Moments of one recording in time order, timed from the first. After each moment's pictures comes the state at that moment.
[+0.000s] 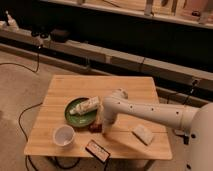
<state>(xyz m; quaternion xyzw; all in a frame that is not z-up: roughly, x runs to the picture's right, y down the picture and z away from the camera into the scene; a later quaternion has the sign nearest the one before) -0.003 0.223 0.839 -0.34 -0.17 -0.08 0.92</state>
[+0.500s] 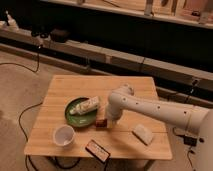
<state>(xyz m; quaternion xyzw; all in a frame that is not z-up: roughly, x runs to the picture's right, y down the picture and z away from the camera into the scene) 0.053 0.182 0.830 -0.31 -0.14 -0.04 0.94</state>
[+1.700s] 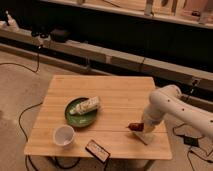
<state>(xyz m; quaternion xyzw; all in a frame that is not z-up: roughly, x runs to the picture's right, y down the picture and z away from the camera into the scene) 0.227 0.224 0.758 -0.36 -0.04 0.01 0.93</state>
